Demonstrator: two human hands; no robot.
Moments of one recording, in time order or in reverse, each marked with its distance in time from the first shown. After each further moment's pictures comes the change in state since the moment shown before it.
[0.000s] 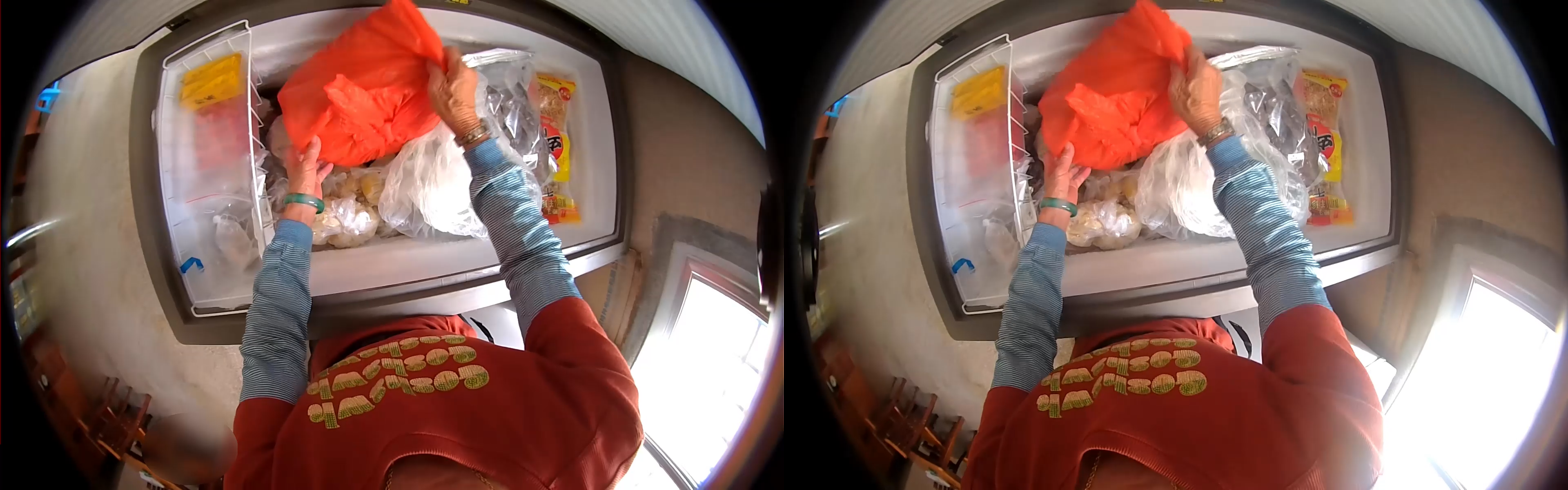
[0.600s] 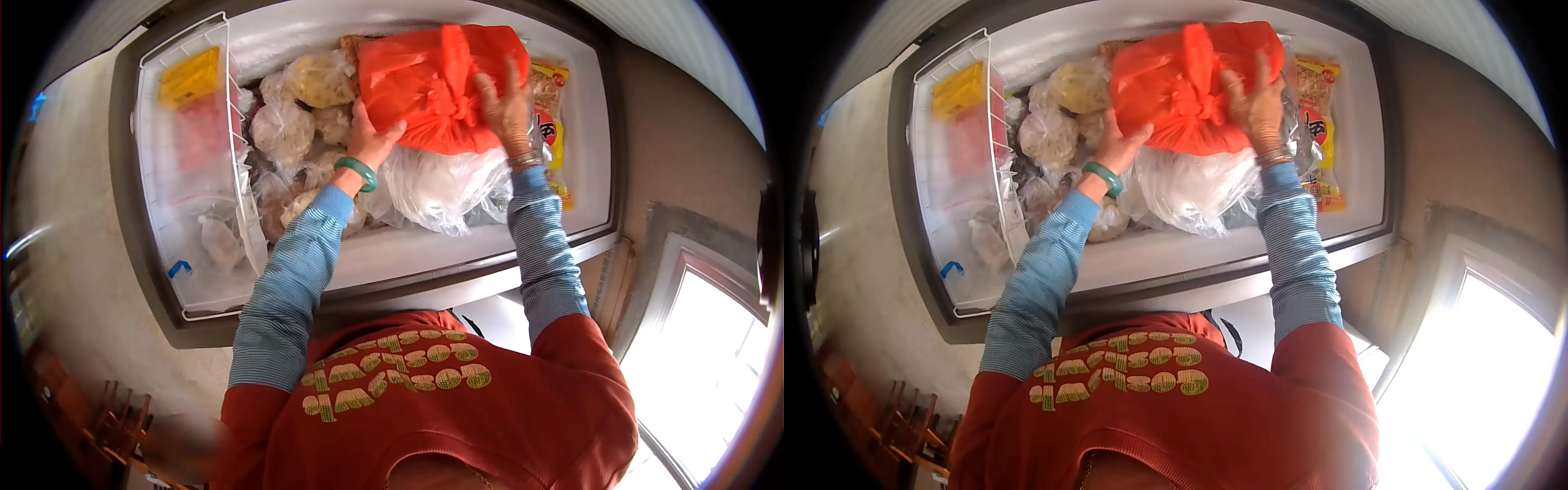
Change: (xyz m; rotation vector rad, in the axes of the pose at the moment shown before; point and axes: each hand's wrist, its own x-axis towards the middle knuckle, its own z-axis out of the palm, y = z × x) left_hand 0.001 -0.048 0.098 0.763 -0.305 0.422; right_hand -0.030 0.064 -0.082 -0.409 0.016 0.122
